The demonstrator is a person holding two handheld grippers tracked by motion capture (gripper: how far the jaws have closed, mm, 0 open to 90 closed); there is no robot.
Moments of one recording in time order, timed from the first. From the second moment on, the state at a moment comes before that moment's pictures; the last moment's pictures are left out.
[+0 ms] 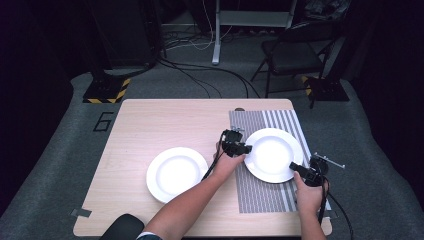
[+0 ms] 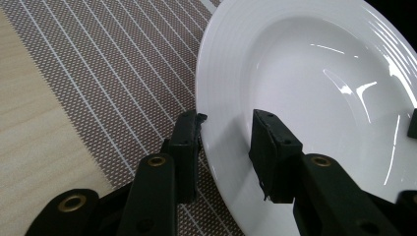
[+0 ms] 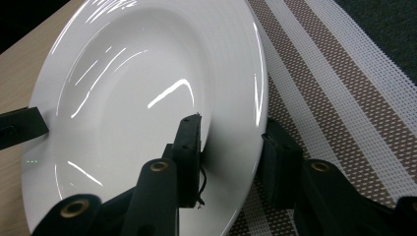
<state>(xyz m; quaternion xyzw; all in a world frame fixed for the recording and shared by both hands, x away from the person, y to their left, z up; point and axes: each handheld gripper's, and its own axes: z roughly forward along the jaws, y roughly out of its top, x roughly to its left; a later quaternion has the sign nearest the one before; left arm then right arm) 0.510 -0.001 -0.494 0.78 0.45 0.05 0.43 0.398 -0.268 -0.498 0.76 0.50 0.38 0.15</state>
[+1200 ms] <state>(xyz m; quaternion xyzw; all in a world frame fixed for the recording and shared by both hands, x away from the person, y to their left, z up) 0.500 0.011 -0.480 0.79 0.43 0.06 0.43 0.371 -0.264 -0.490 0.73 0.53 0.38 0.21</state>
